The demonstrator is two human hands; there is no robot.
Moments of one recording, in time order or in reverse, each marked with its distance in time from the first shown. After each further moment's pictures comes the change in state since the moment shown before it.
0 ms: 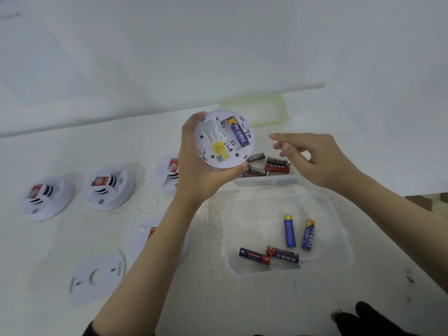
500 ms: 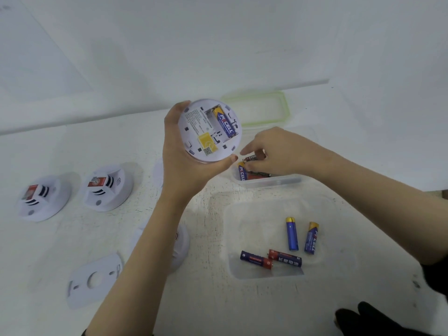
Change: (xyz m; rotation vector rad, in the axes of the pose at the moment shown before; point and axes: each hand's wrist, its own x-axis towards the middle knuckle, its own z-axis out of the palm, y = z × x) left_hand 0.011 -0.003 -0.017 0.052 0.052 -0.001; right_hand 0.056 -0.022 0.027 -0.343 -0.501 0.087
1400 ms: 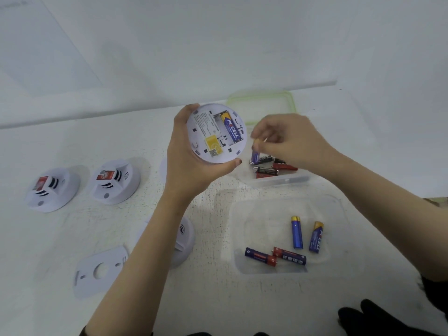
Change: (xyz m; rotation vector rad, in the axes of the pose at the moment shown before) left_hand -0.005 0.002 -0.009 0.095 -0.029 -0.020; right_hand -0.015 -0.015 -0.008 0.565 0.301 0.091
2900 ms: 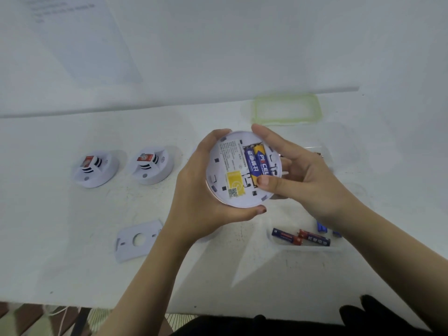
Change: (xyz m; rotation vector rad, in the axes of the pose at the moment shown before) left_hand -0.079 0.054 -0.064 0.054 -0.124 0.108; right_hand -0.092 -0.072 0.046 0.722 -0.185 -0.061
